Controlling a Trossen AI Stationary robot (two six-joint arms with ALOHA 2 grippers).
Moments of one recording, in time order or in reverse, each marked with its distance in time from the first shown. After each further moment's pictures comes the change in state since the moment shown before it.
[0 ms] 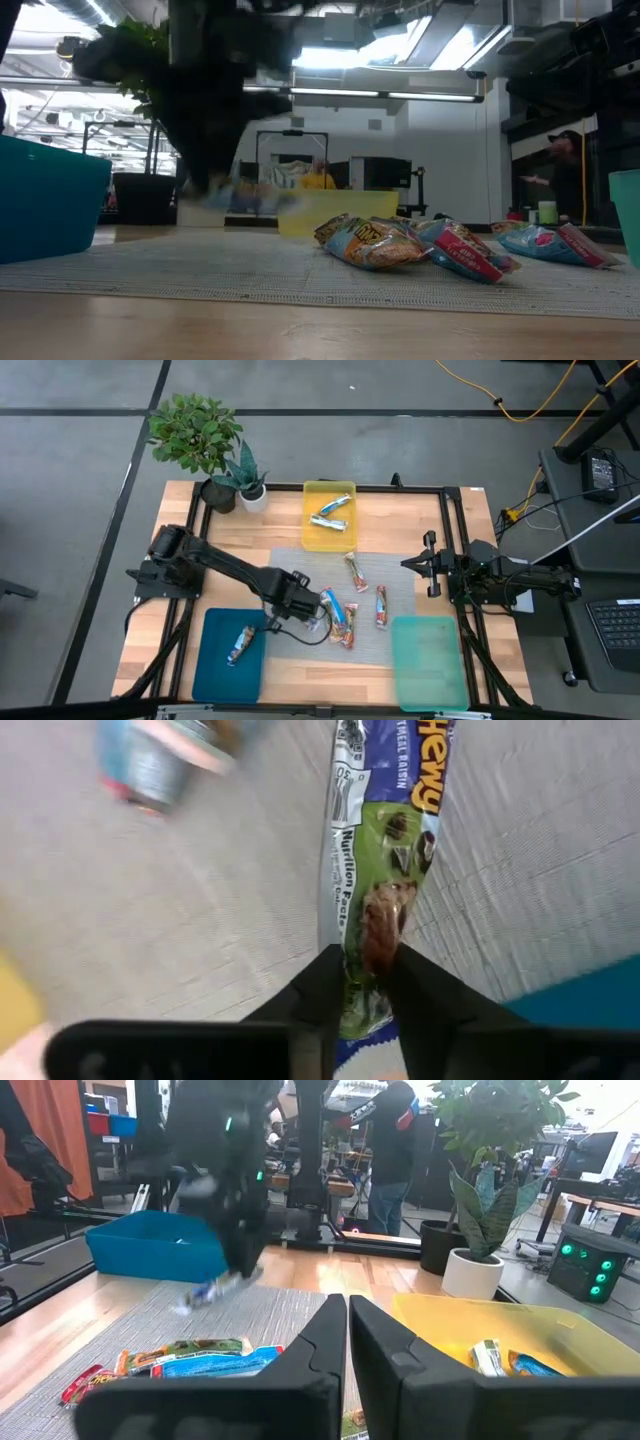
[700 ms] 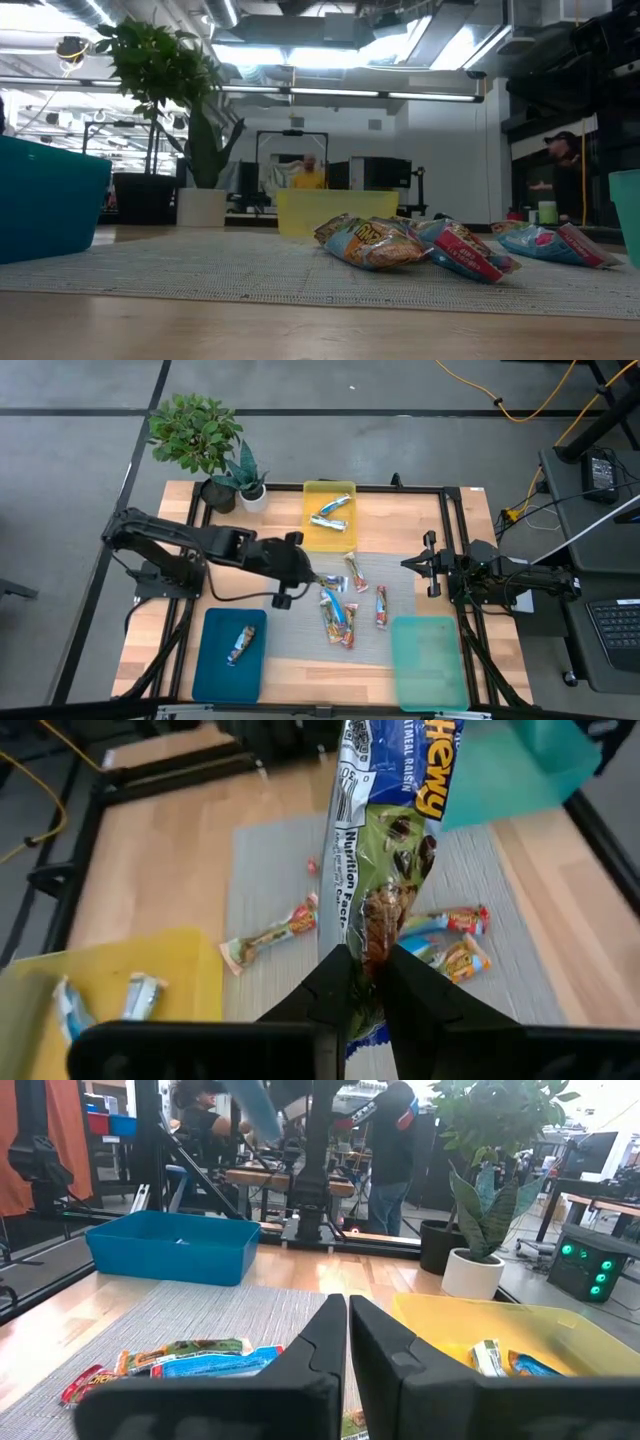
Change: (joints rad) left arm 0.088 -0.404 0.028 0.312 -0.070 -0.172; right arm 0.000 0.000 0.000 0.000 0.000 0.000
